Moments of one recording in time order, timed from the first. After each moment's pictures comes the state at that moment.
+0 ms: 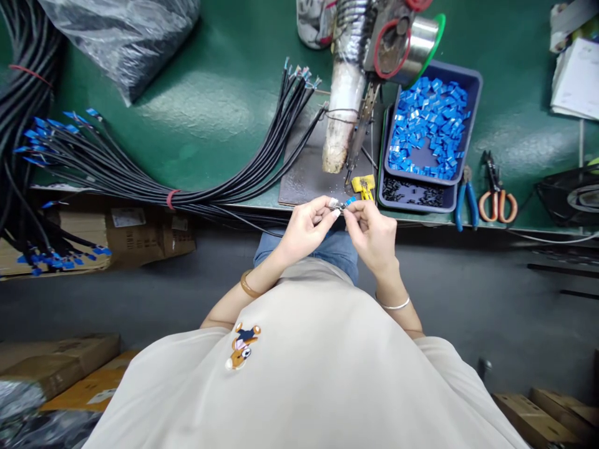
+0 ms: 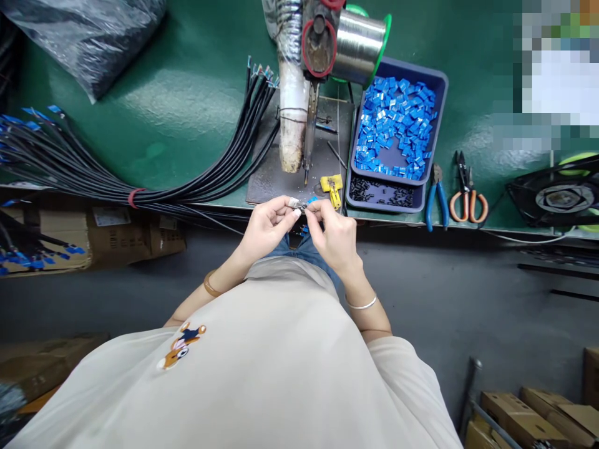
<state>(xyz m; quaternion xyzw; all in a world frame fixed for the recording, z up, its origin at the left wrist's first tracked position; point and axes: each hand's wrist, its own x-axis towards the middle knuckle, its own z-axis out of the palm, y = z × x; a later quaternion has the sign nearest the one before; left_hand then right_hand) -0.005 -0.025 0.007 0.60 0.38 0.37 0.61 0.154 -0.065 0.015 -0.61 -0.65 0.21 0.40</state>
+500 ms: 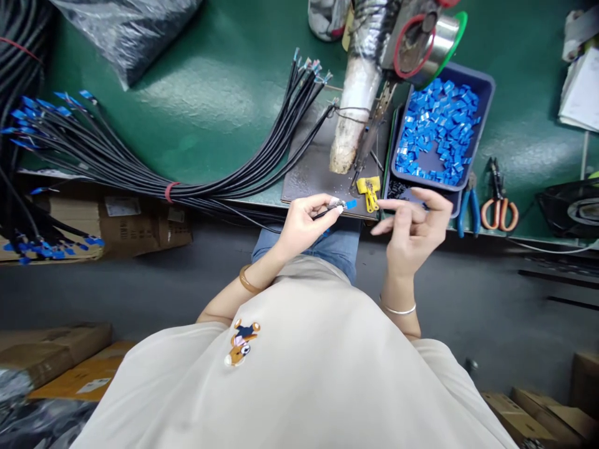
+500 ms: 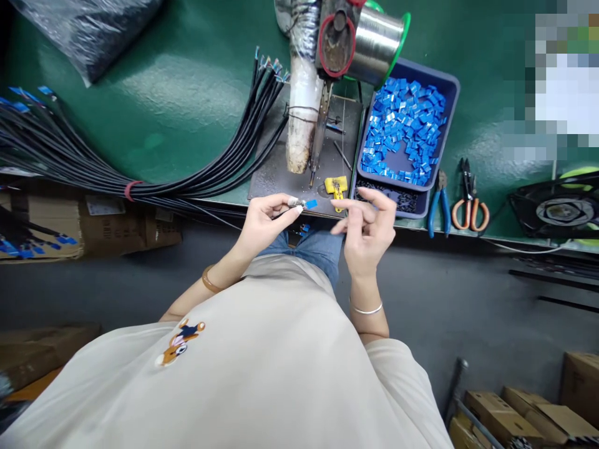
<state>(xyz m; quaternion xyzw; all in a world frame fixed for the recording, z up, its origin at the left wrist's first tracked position) -0.004 -0.017 0.004 0.55 0.41 0.41 0.60 0.162 -0.067 0.029 -0.59 -0.50 0.19 0.60</state>
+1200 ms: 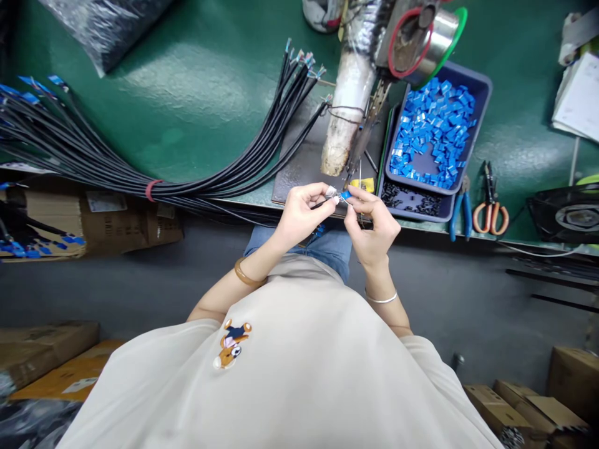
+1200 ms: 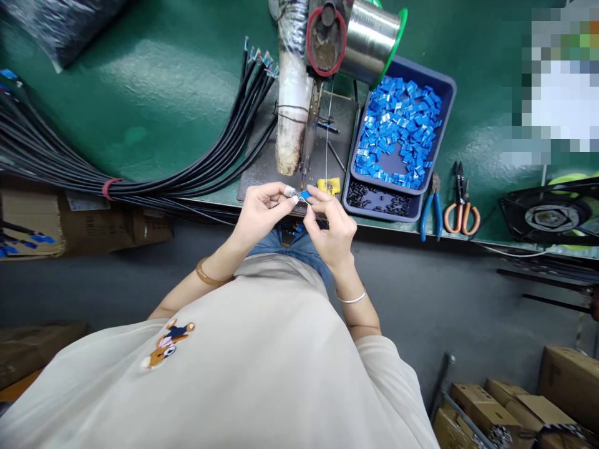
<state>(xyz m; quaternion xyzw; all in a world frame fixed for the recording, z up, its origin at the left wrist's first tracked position) 0.010 0.003 0.002 0.53 0.40 0.42 0.61 0.154 -0.048 0.003 -0.56 -0.66 0.09 0.49</state>
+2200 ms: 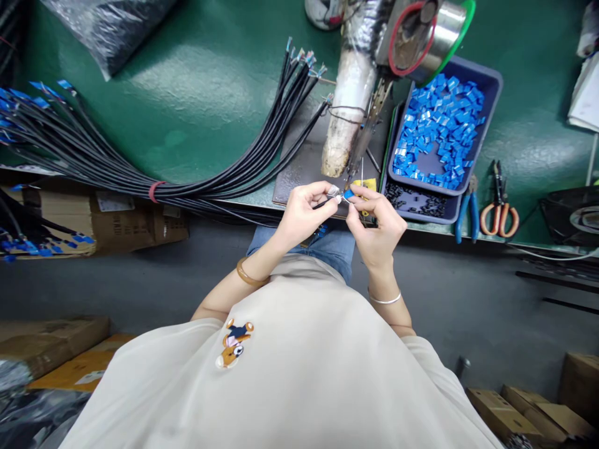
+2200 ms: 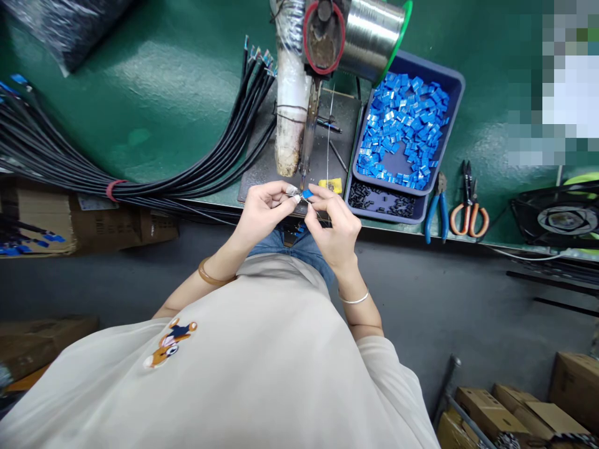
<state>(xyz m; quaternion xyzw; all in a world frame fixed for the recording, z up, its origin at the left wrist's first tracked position) 0.012 0.006 -0.003 0.55 0.39 0.42 0.60 0.157 -0.041 0.011 -0.56 -0.67 0.07 0.49</state>
